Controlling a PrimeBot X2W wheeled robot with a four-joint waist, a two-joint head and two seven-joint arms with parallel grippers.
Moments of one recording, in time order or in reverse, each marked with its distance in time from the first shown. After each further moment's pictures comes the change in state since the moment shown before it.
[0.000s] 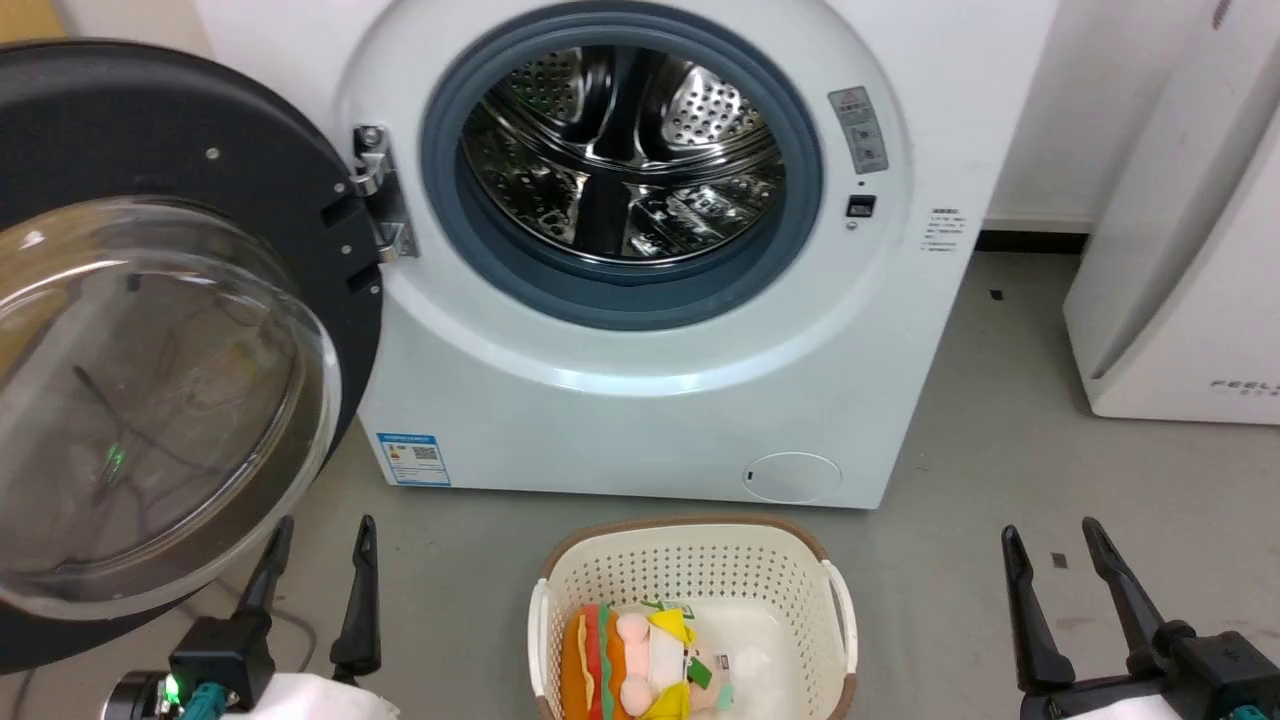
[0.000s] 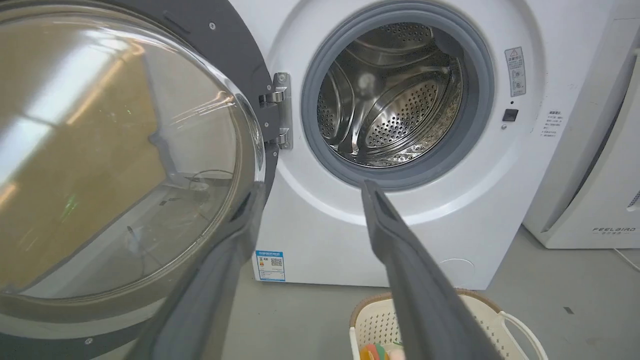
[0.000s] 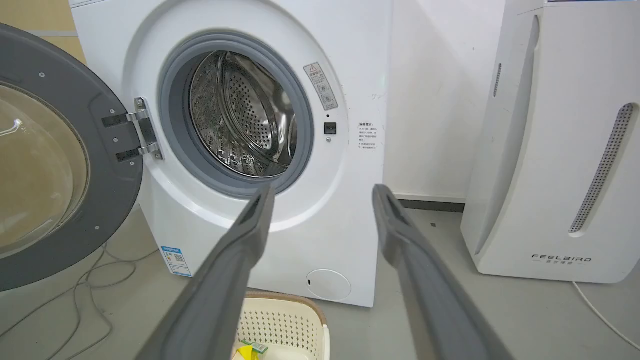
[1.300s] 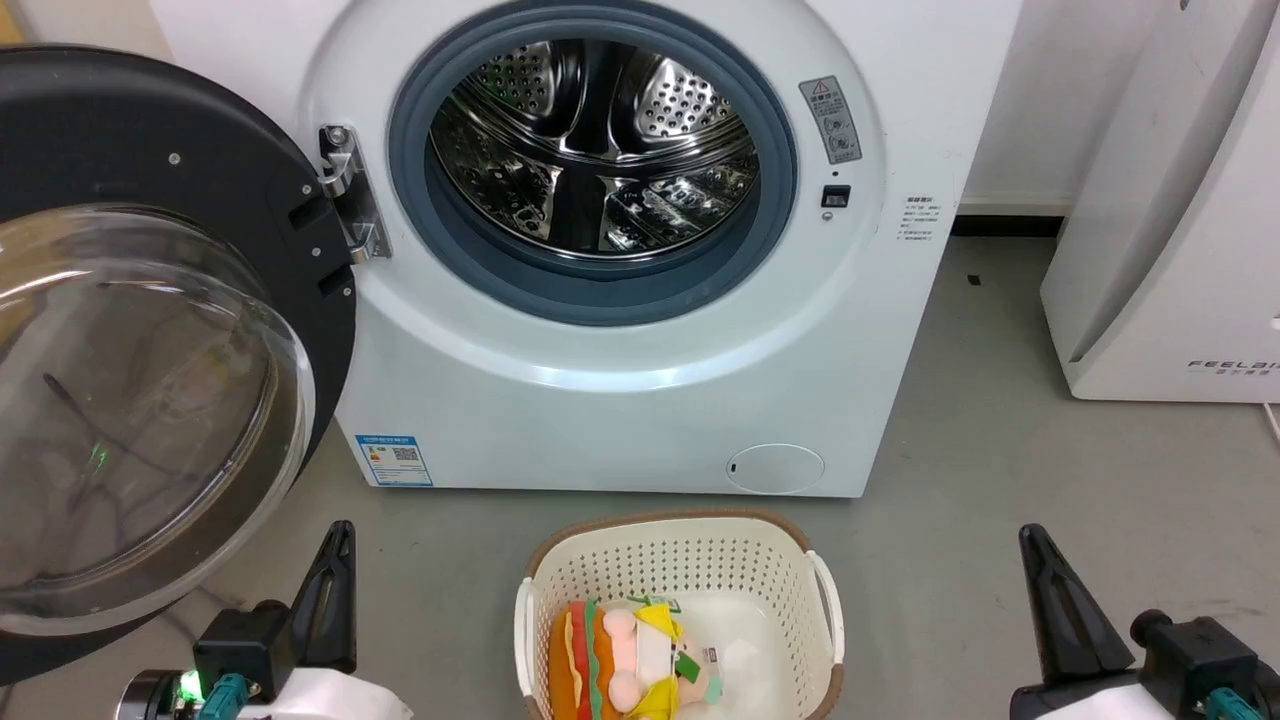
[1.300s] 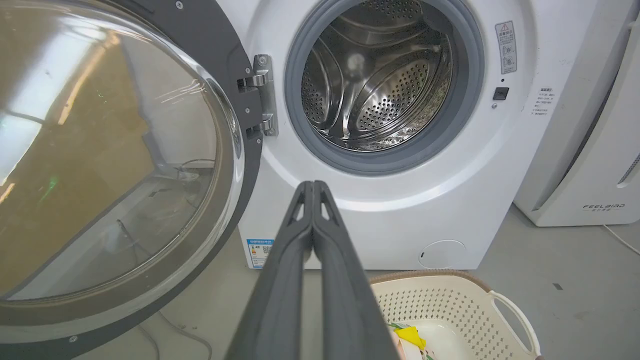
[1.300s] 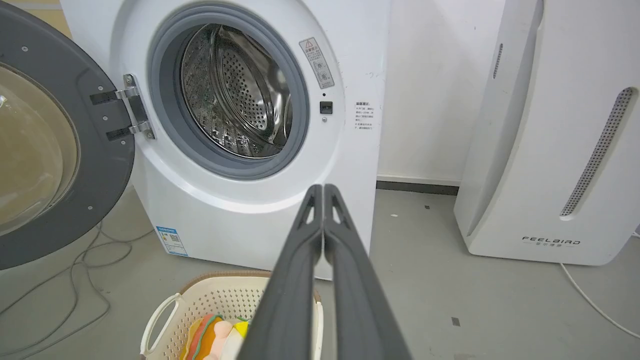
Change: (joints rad) left arm 0.011 -0.006 -0.026 -0.021 0.016 0.031 0.059; right arm -0.008 0.000 0.013 0.001 -0.019 0.000 0.062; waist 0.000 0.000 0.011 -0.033
